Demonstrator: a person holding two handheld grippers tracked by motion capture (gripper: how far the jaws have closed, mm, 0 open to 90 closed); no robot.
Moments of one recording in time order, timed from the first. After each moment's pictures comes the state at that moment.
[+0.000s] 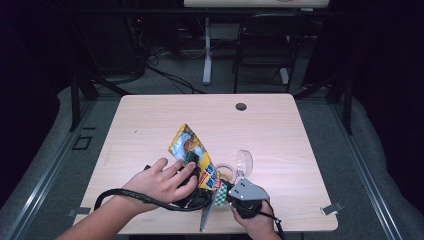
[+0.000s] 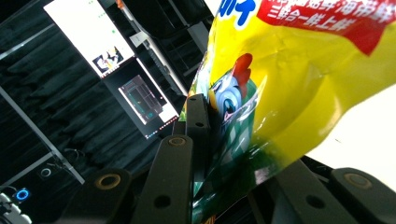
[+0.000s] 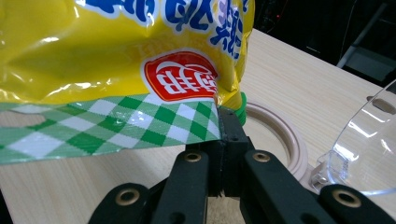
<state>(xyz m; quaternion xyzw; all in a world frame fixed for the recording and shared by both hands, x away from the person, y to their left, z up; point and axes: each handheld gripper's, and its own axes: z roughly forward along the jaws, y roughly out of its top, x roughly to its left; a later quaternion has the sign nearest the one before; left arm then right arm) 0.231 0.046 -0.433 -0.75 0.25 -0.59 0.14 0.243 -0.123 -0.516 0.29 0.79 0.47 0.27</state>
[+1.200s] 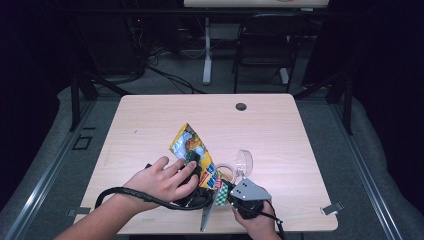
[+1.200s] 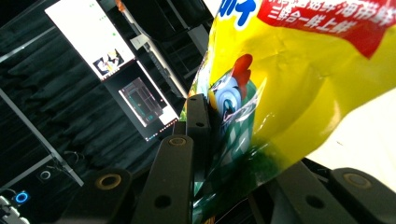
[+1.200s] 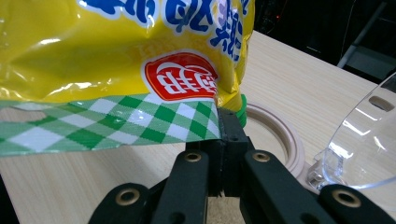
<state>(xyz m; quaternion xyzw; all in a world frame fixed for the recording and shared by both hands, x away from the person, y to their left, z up) 0.232 0.044 -0.429 -0.75 0.26 -0.59 0.14 0.241 -0.126 -0.514 0.30 0.78 0.47 0.27</state>
